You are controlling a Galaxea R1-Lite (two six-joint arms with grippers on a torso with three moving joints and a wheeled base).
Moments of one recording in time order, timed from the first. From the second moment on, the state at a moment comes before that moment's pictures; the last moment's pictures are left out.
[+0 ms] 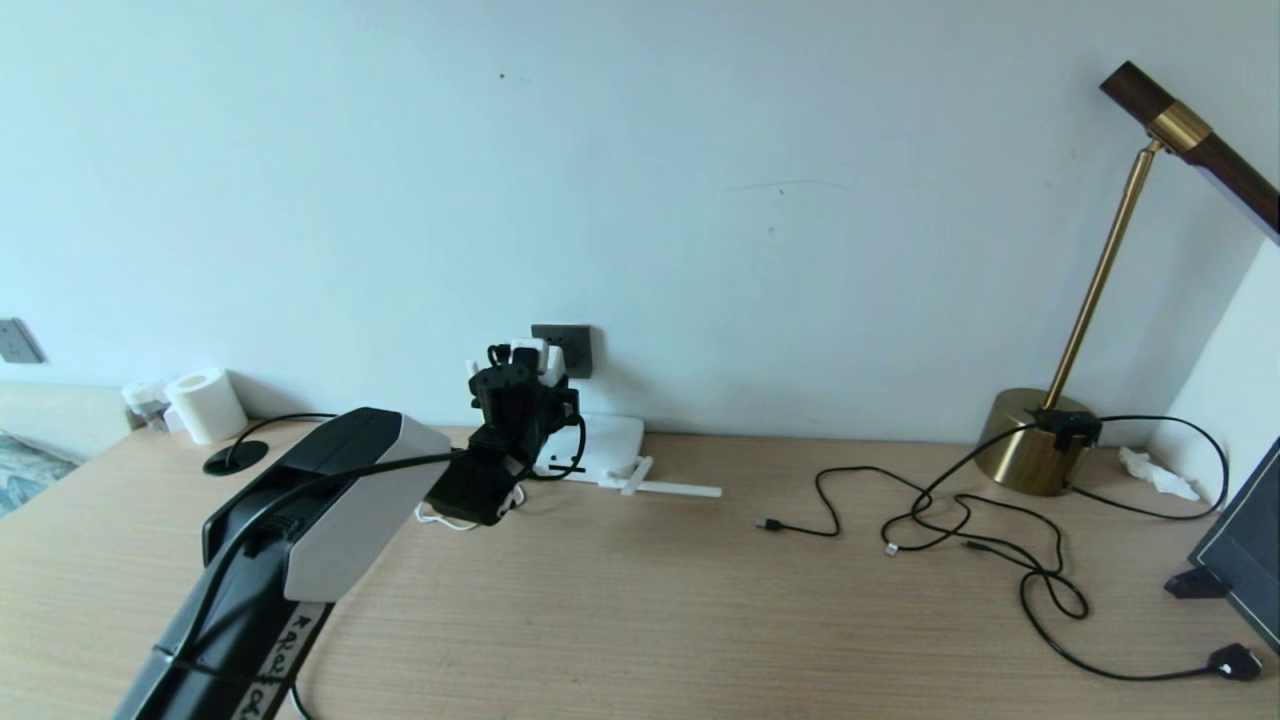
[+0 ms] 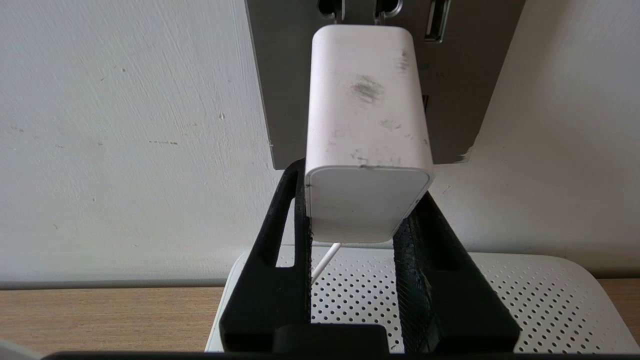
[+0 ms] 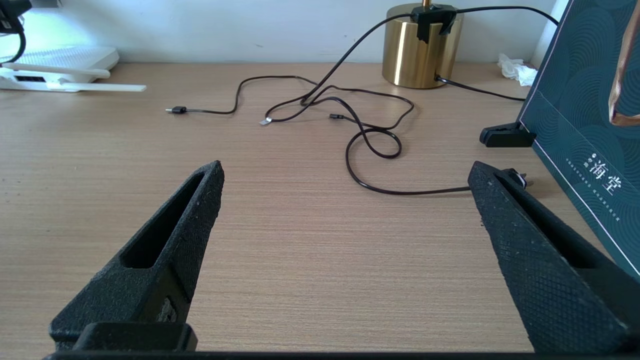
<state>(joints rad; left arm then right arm) -0.28 2.72 -1.77 -0.95 0.22 0.06 0.01 0.00 -0.03 0.06 -0.04 0.04</state>
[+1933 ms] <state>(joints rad) -0.29 2.65 -1.72 -0.92 0.22 0.08 0.01 0.00 -0.03 0.06 -0.04 0.04</state>
